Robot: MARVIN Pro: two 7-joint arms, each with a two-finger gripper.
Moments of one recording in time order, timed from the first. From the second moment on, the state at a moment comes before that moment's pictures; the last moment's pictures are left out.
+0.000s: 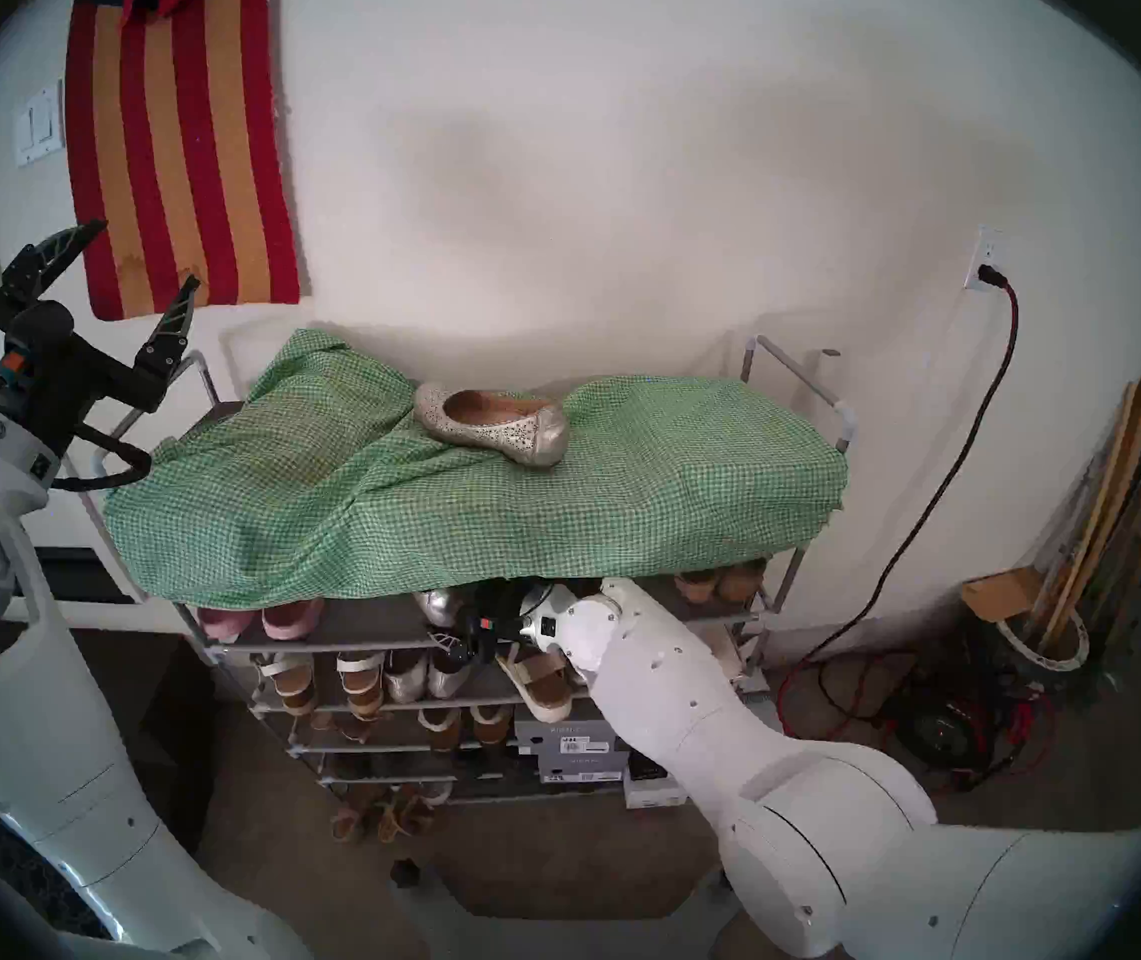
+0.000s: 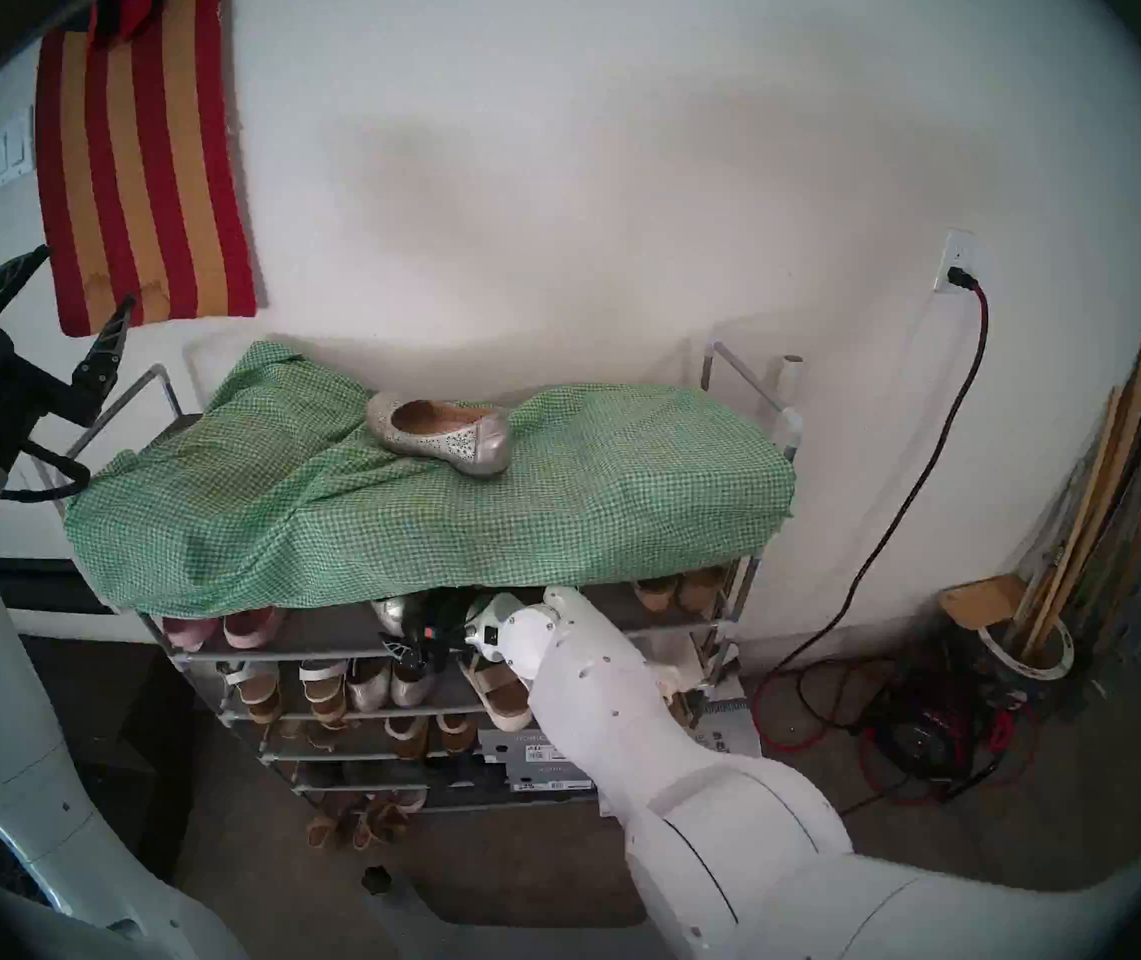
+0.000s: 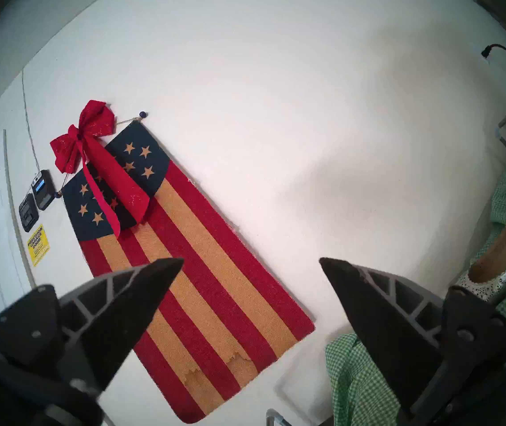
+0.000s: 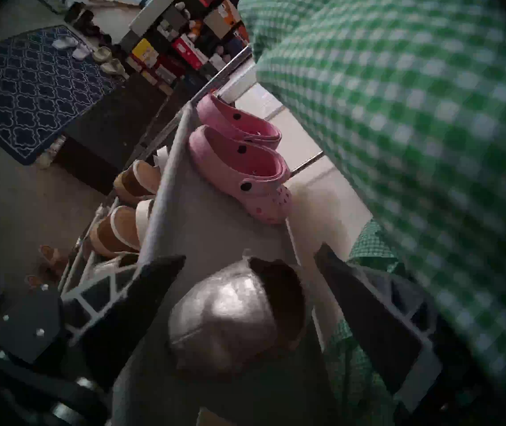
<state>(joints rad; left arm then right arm) 1.41 -1.50 -2.34 -2.30 0.27 -0.02 -0.86 -0.99 -1.74 1.16 -0.68 -0.95 -0.66 0.40</state>
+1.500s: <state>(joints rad) 1.40 -1.51 -2.34 -2.30 0.27 -0.02 -0.87 -0.80 -1.81 1.21 -0.45 -1.00 -0.52 0.56</state>
